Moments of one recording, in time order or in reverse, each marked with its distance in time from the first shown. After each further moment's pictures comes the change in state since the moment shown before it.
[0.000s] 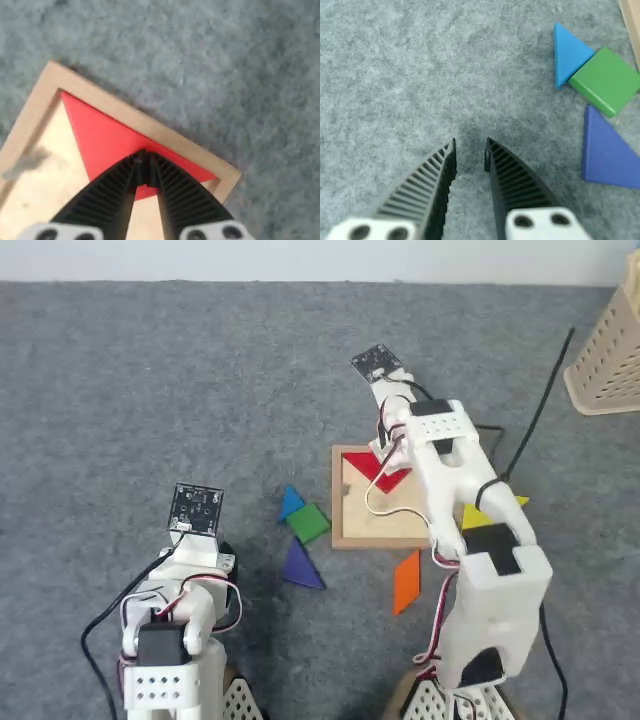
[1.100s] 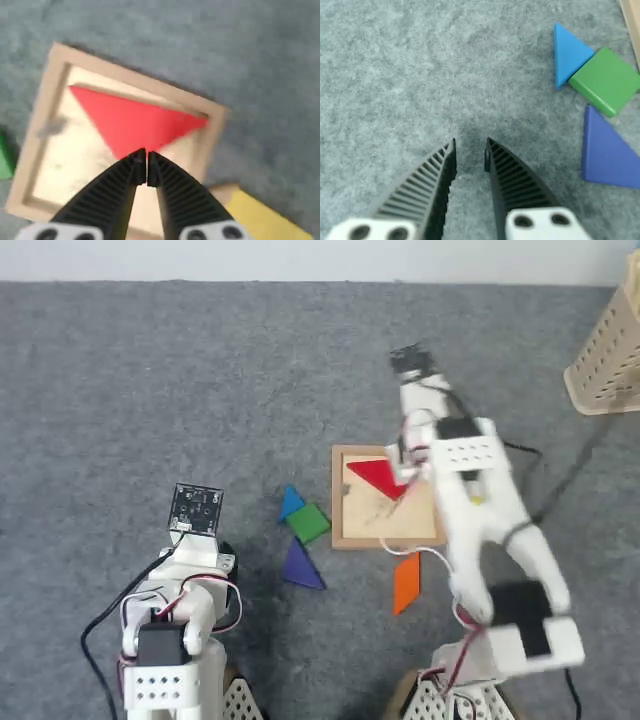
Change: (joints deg) left arm 0.0 0.0 0.0 0.0 0.0; right arm -0.1 -21.0 16.4 1.9 -10.2
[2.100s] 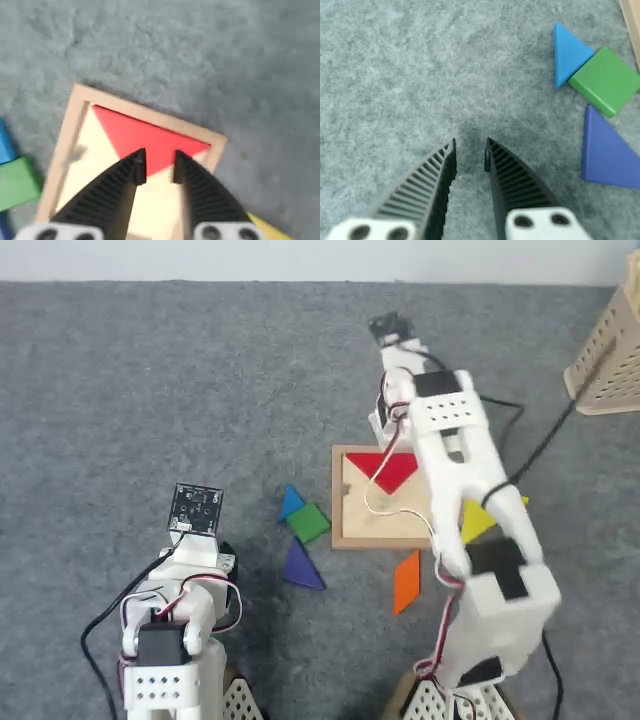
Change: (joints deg) left arm 0.0 0.0 0.0 0.0 0.0; right arm -0.9 10.0 -26.0 16.0 -3.5
